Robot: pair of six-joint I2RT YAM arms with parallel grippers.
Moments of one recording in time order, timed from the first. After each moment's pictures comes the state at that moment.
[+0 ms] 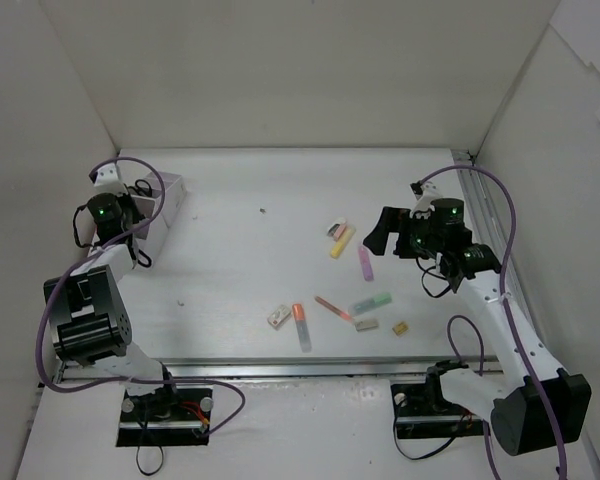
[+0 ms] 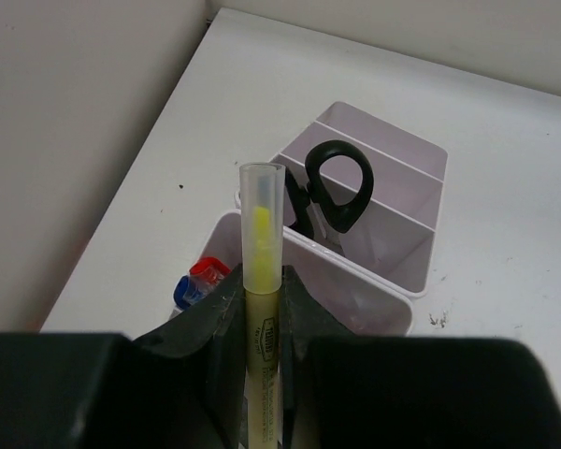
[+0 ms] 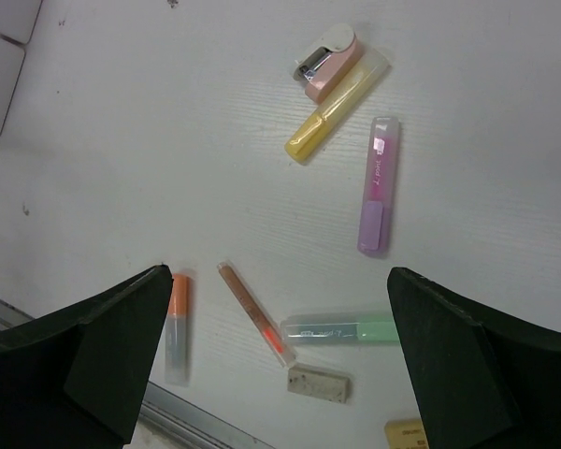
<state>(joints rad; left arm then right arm) 0.28 1.61 0.89 0.49 0.06 -0.07 0.18 1.08 0.91 -0.45 -0.32 0.30</state>
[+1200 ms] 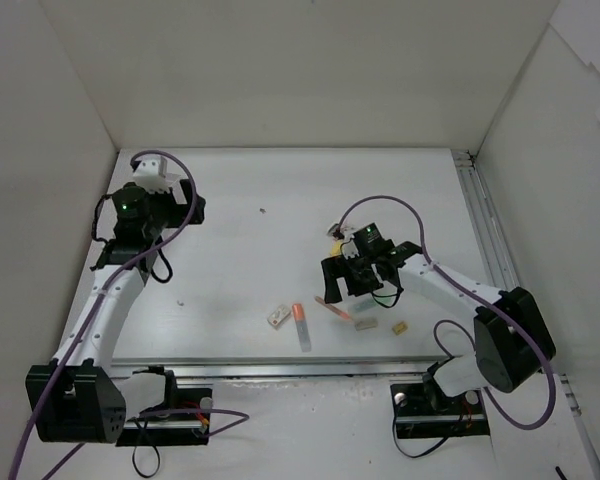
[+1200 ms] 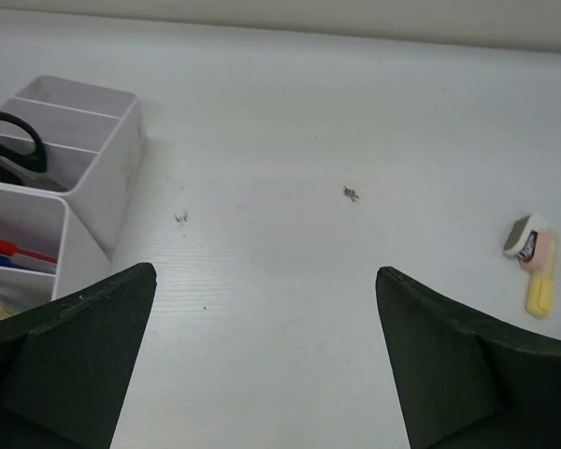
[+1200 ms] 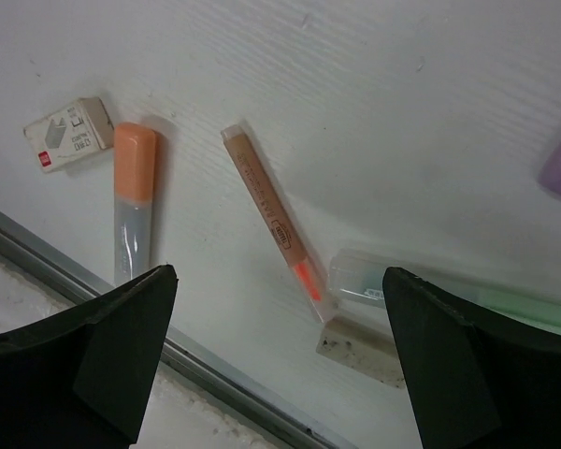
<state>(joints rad) 0.00 1.18 0.97 -0.07 0.16 -0.16 0.53 1.41 0.86 -0.49 -0.27 0.23</state>
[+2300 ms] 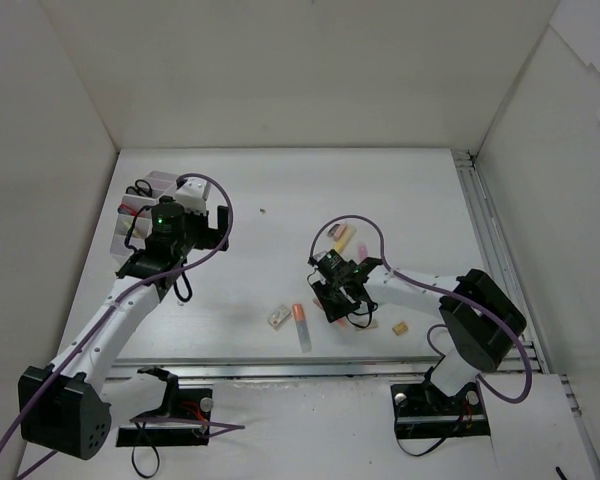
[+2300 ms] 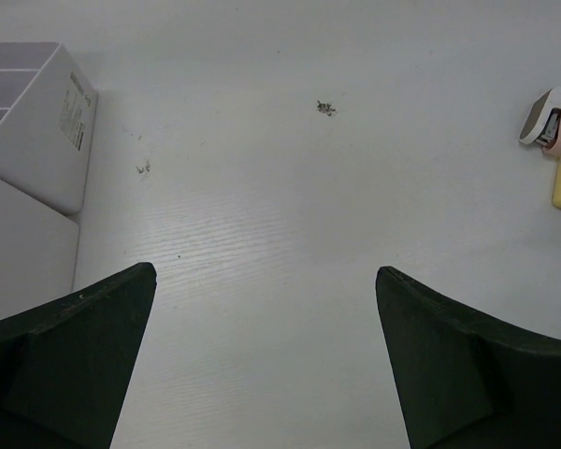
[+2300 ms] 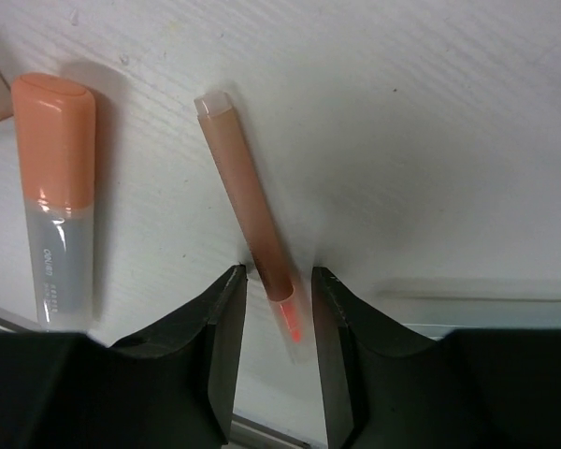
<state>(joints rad) -0.27 1.10 0.87 -0.18 -0.02 -0.03 0.79 1.60 0.85 -0.48 -0.01 0.30</state>
